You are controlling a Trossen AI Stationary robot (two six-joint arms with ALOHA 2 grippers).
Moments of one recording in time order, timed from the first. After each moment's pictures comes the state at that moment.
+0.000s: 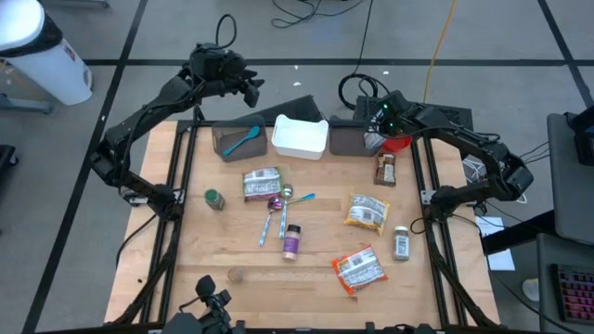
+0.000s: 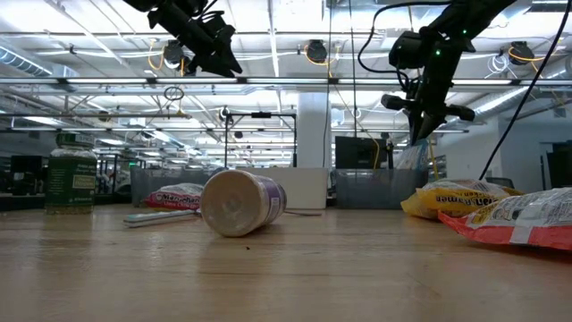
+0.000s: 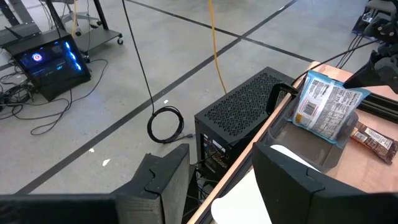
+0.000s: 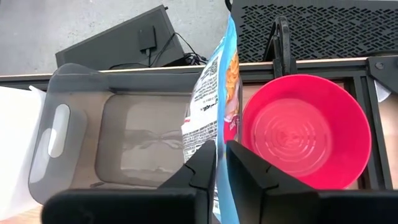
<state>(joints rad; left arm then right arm) 0.86 1.47 1.45 -0.39 0.18 0.10 -0.85 1.31 1.01 -0.69 0.24 0.69</state>
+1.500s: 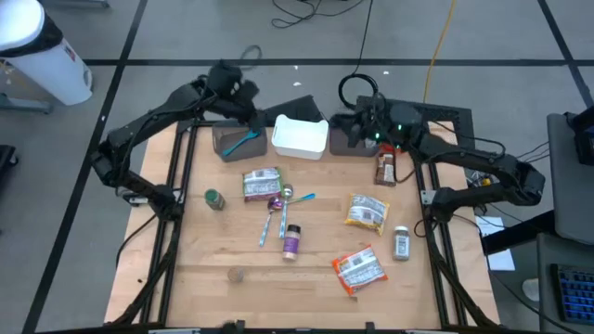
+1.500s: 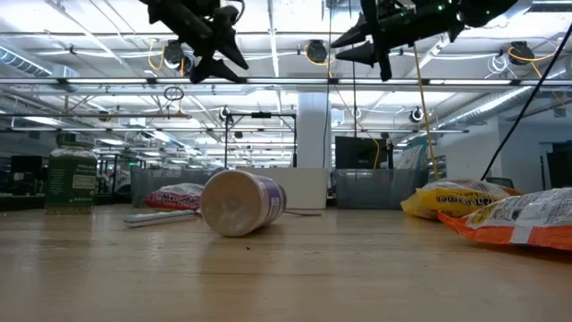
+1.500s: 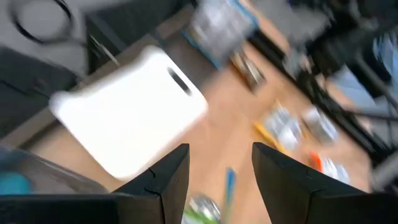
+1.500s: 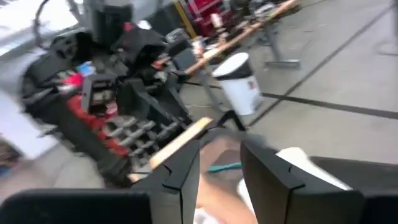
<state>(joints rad) 0.69 1.47 1.45 -0.72 0.45 -0.22 -0.49 1.16 0.85 0.29 -0.08 0.52</state>
